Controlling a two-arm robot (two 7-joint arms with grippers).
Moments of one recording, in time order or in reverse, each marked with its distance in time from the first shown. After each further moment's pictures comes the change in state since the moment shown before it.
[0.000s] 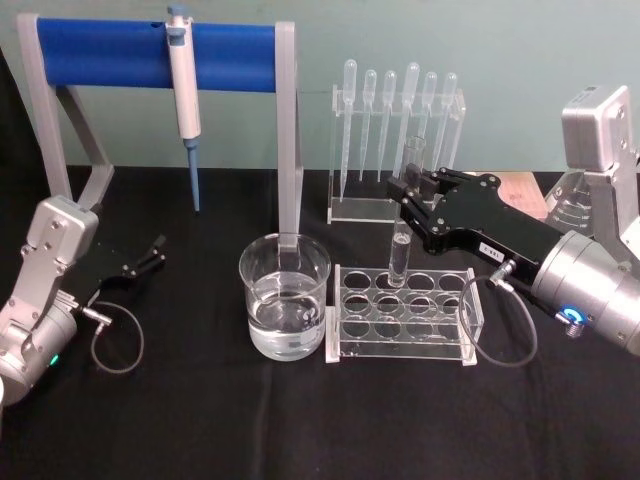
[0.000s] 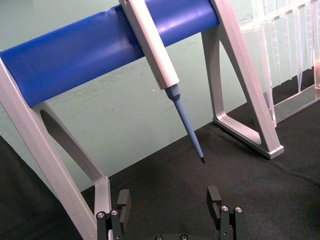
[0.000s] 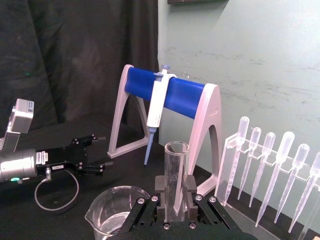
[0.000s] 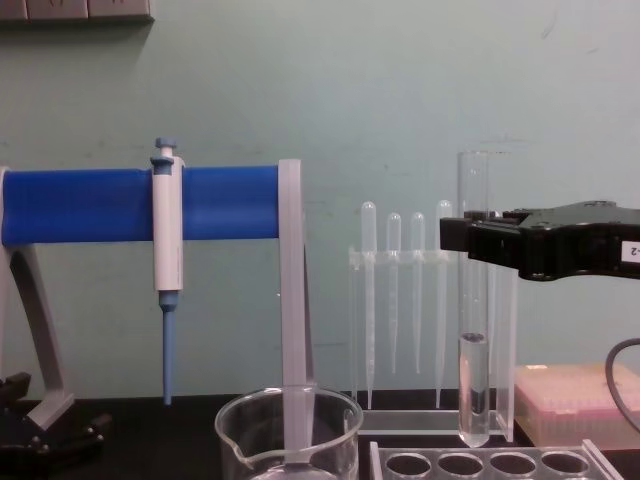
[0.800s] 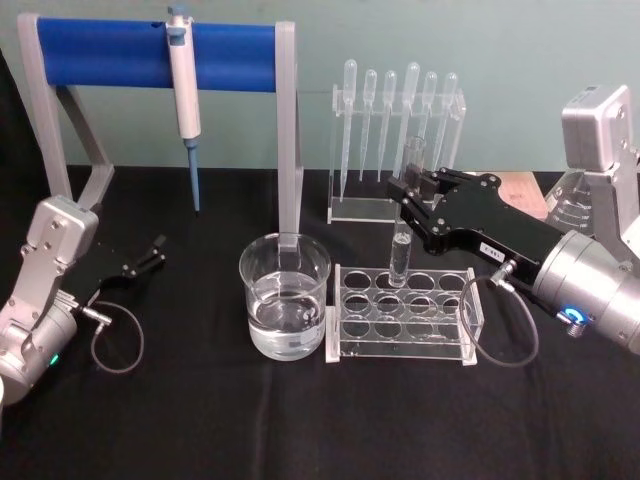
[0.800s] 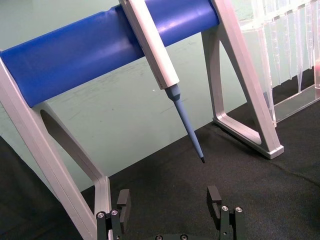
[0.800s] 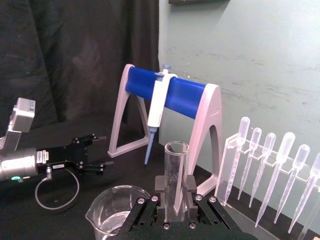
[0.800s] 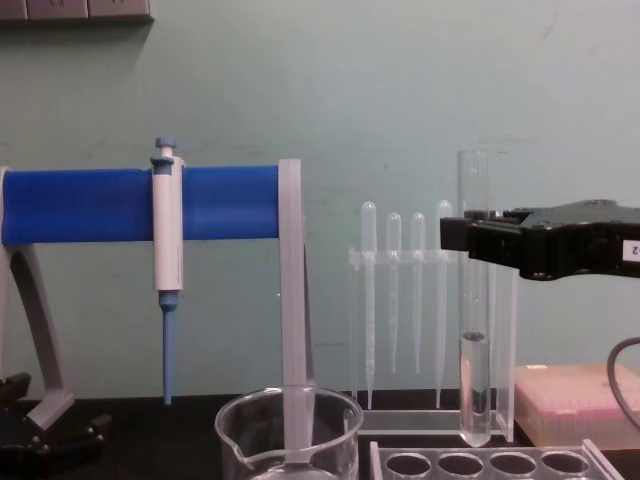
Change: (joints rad) left arm 0.000 0.000 0.000 0.000 0.000 0.000 0.000; right arm 0.000 0.005 -0.001 -0.004 -0.001 0.002 0.000
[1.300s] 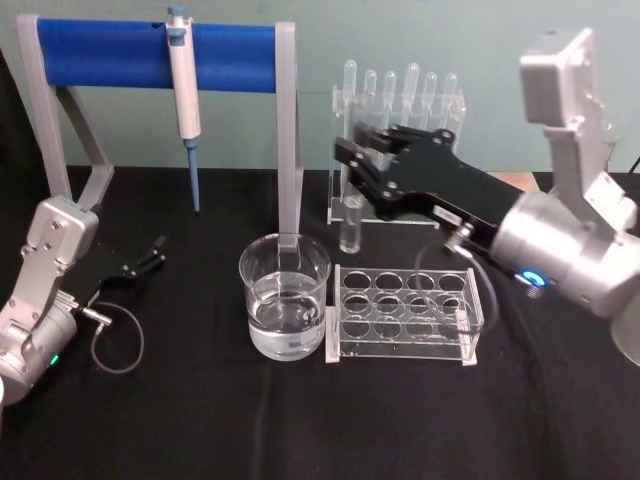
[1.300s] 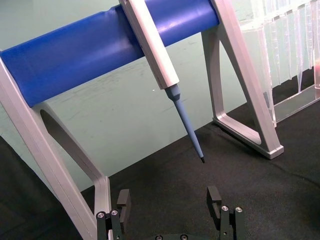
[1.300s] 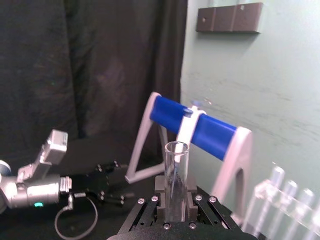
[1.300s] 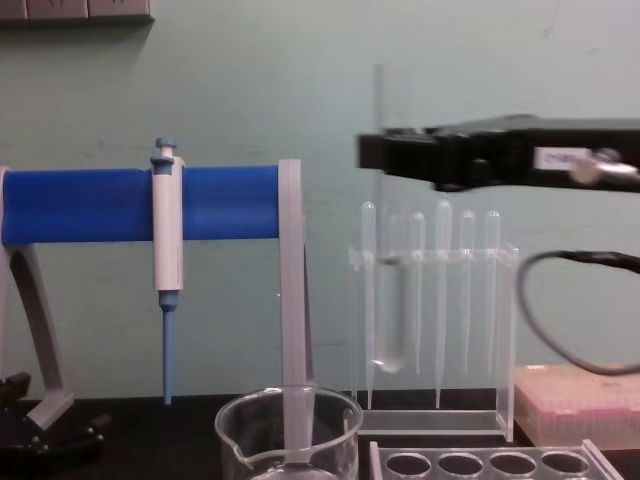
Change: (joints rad) left arm 0.000 0.000 0.000 0.000 0.000 0.000 0.000; right arm 0.119 -0.055 -0.083 -0.031 -0.024 0.039 0.005
